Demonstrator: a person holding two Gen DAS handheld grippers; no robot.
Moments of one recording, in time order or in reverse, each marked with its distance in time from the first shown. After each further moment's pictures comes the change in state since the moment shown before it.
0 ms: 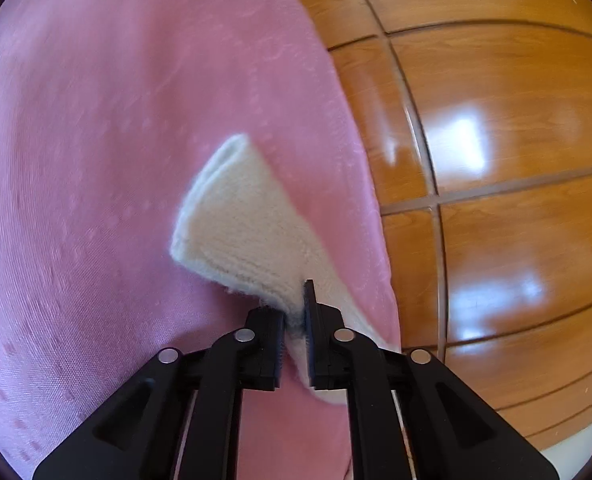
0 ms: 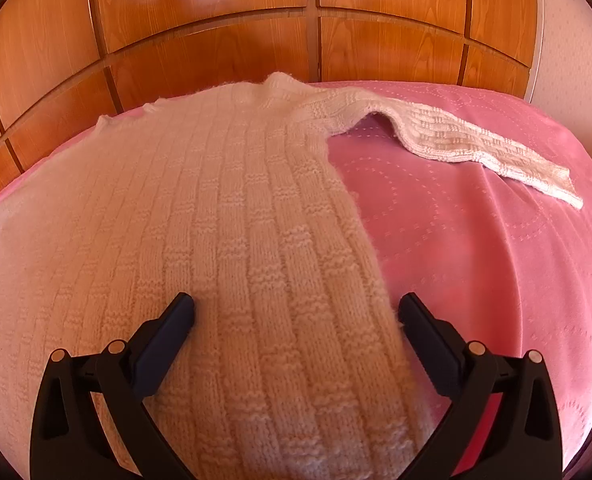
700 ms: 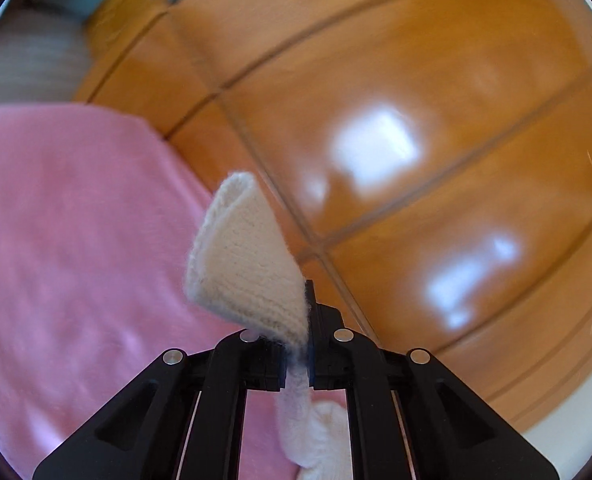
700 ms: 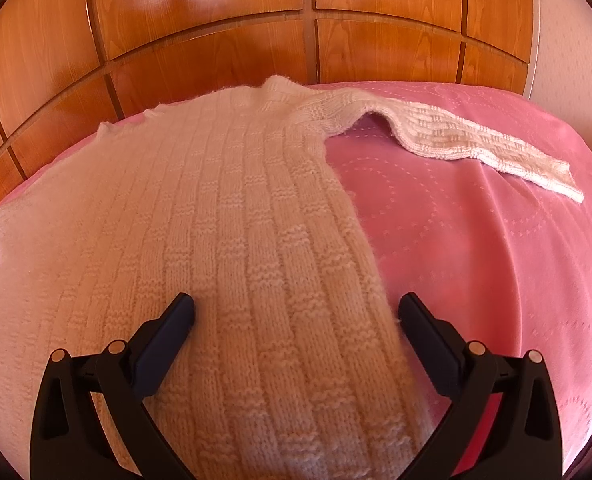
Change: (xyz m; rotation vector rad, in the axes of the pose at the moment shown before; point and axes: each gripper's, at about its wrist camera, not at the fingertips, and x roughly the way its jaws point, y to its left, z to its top) left arm 0.002 -0.197 0.040 0.376 -0.118 -0.160; right arm -0.002 -0.003 -0.001 0.018 -0.012 0.014
